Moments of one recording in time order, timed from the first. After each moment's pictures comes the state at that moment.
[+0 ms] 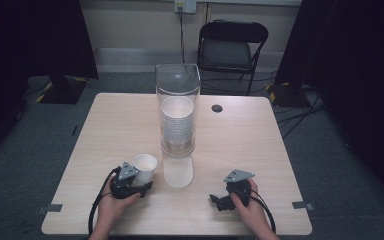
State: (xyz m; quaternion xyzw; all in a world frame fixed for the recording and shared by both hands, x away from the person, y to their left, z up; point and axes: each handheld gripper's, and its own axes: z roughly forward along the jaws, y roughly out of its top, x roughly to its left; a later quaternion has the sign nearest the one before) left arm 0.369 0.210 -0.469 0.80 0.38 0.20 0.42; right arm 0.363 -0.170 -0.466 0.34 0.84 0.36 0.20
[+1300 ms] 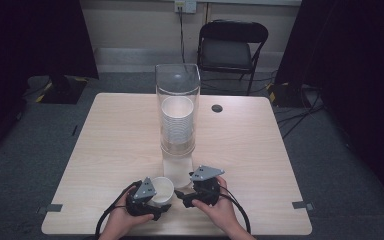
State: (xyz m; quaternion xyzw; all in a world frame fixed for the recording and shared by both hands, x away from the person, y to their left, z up) left arm 0.335 0.165 -0.469 0.85 0.24 0.15 0.44; right arm 0.351 -0.073 -0.430 0.26 0.84 0.45 0.17
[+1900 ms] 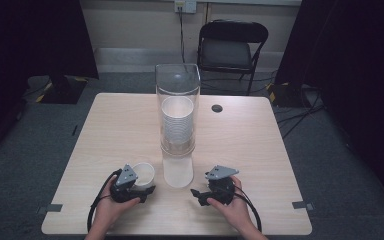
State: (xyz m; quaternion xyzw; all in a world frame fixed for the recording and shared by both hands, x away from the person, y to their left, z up) left arm 0.364 0.214 -0.466 0.81 0.33 0.20 0.45; right arm 0.359 -0.118 -0.441 0.30 0.84 0.42 0.19
